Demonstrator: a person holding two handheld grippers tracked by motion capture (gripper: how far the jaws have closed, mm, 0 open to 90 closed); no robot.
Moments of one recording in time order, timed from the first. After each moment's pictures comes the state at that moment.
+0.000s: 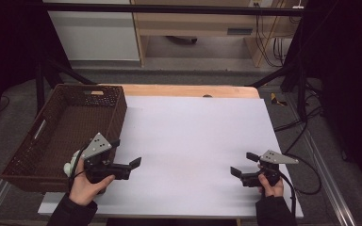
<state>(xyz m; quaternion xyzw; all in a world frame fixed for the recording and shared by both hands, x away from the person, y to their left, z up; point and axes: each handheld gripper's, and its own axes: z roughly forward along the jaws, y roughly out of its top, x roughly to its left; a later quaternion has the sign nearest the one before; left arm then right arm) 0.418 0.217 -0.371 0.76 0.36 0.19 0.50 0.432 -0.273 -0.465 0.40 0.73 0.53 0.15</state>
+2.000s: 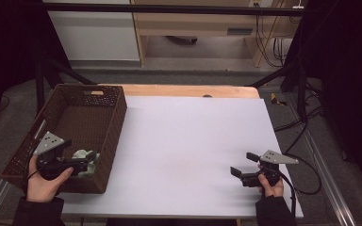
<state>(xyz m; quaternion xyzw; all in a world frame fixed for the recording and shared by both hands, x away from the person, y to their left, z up) 0.417 0.323 -0.369 0.73 0.47 0.26 0.43 0.432 -0.273 -0.465 0.40 0.73 0.53 0.15</state>
